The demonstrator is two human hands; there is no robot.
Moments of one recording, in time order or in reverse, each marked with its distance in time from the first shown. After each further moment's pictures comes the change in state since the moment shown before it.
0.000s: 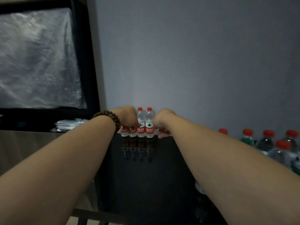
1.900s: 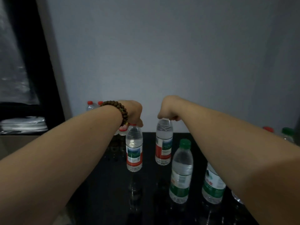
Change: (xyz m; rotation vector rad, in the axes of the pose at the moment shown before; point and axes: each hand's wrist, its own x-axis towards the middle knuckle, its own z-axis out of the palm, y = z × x) left_hand 0.092 0.116 0.038 0.572 -0.068 0.225; right_hand 0.055 0.061 -0.097 -0.725 0.034 -0.138
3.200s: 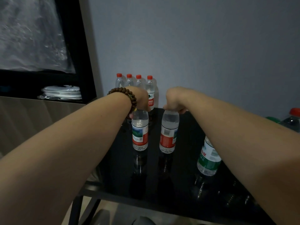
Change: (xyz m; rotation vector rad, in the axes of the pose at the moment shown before) left_hand -0.040 -0.049 0.076 -0.272 -0.141 -0.233; right_hand 0.010 -0.089 0.065 -0.001 0.011 -0.130
